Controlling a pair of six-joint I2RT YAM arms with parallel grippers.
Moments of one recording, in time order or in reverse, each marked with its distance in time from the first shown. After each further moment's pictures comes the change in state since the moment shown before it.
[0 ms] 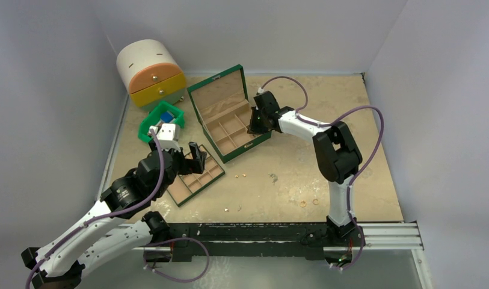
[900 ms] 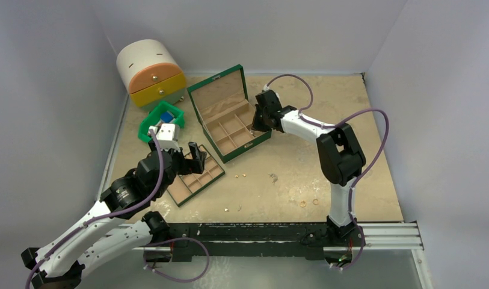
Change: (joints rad) left arm 0.000 -0.003 0.000 0.000 0.000 0.000; right arm 0.000 -0.040 -0.012 -0.011 0.116 0.058
